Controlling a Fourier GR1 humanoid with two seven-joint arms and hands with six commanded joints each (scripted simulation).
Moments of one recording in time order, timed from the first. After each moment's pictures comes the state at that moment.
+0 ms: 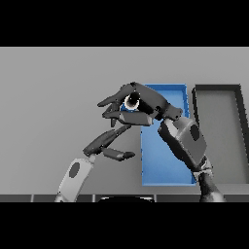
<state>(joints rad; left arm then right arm) -0.19 0.01 -0.36 -1.59 -0.15 -0.43 0.11 -0.95 -0.19 0.17 -1.77 -0.66 0.17 0.53</state>
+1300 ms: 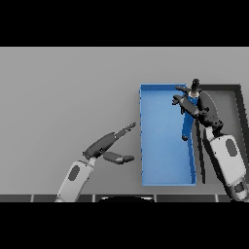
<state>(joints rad) -0.15 0.01 -0.38 -1.63 -0.16 -0.42 0.09 -0.43 -0.58 0.18 -1.67 -0.52 -0.21 0.61</state>
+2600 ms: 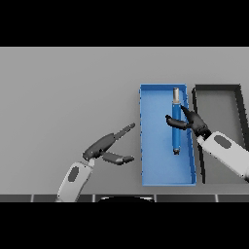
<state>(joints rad) -0.14 0.02 -0.39 -1.65 -0.17 -0.41 0.11 -0.76 -1.00 1.06 -1.48 -0.84 -0.36 0.61</state>
